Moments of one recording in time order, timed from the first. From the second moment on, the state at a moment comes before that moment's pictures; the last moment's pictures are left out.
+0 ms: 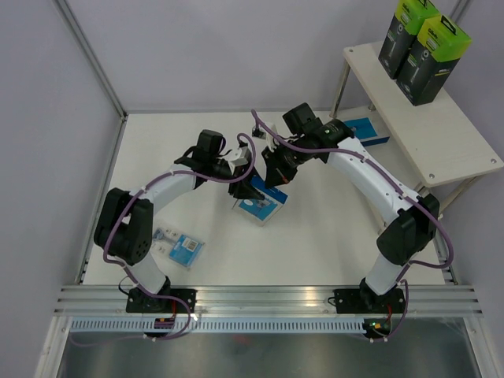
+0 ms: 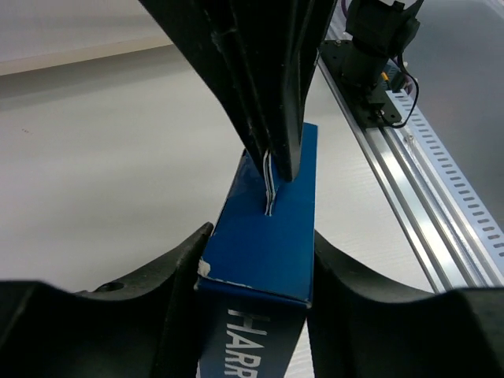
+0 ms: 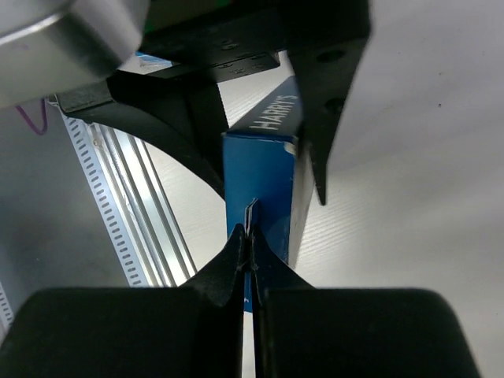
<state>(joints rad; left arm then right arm) -0.42 1.69 1.14 -0.16 1.34 0.61 0.59 1.72 1.74 -1.03 -0.63 -0.21</state>
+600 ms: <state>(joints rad) -0.43 1.70 1.09 0.05 1.30 0.49 0.59 1.48 1.57 -0.83 -0.38 0.00</state>
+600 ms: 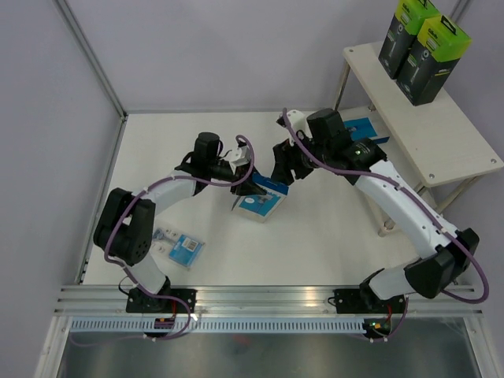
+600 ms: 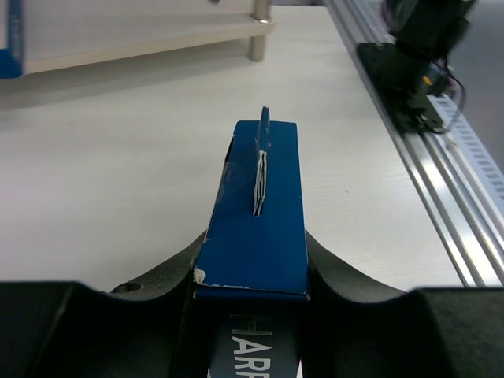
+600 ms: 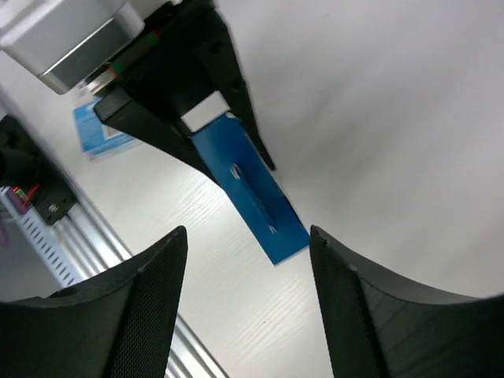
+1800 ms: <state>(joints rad) -0.42 1.34 0.83 0.74 -0.16 -0.93 0.47 1.23 0.81 0.31 -0.18 0.88</state>
